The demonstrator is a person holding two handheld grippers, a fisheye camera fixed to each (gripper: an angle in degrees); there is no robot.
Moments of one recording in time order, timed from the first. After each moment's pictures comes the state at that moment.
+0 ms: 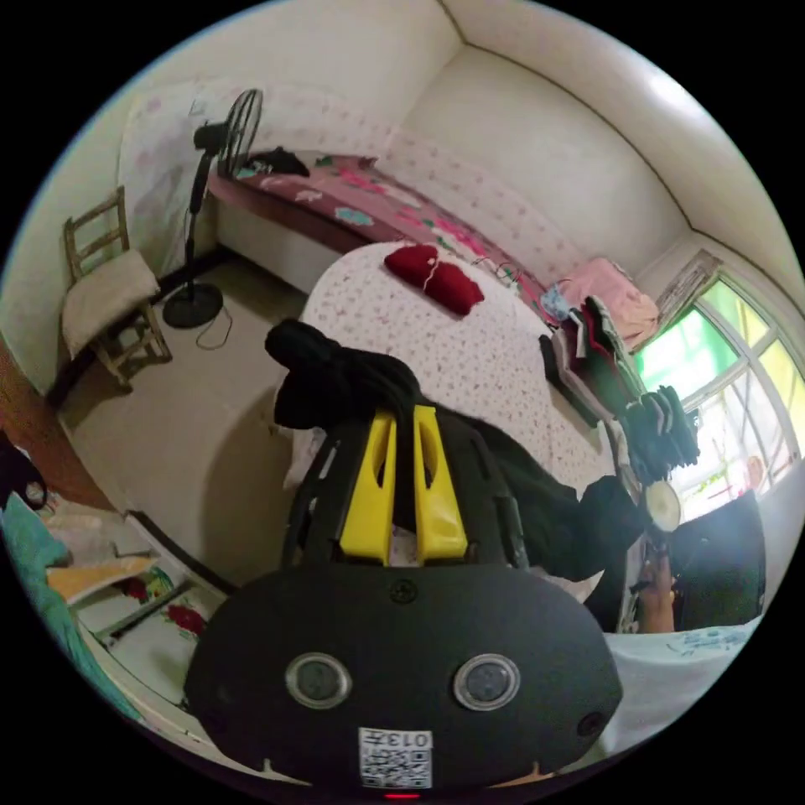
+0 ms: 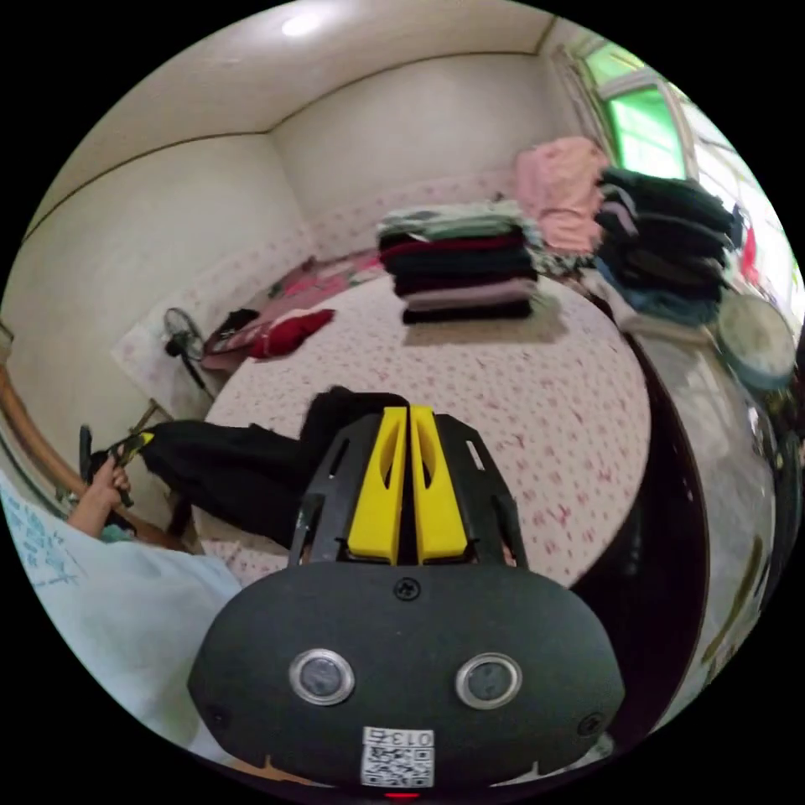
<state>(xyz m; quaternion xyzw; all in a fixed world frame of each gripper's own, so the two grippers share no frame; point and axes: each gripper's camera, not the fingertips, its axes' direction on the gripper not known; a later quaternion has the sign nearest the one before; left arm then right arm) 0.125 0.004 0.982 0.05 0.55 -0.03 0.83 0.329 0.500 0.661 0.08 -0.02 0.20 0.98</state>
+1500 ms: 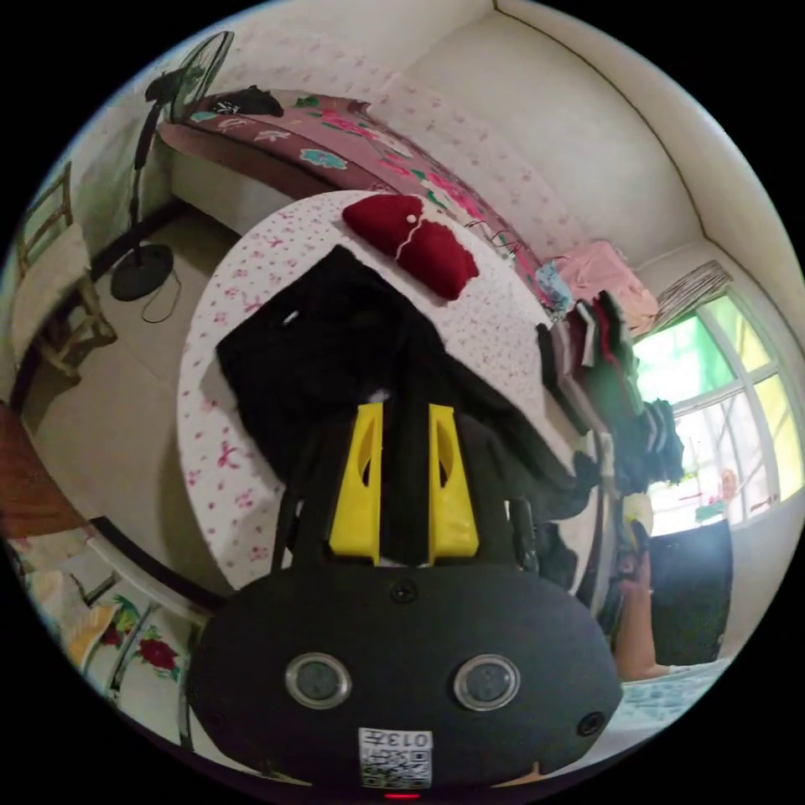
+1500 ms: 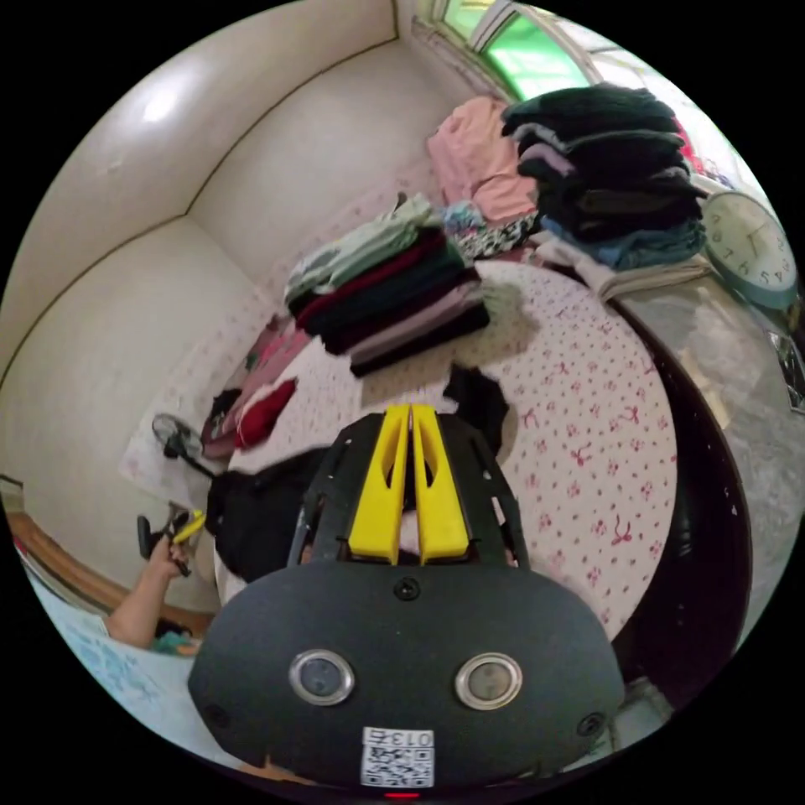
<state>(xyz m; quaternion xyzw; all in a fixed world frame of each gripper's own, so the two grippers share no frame) 0.174 -0.141 0.991 0.02 0.54 0.01 0.84 0.451 0.447 0.719 0.14 -0.10 0.25 0.95</state>
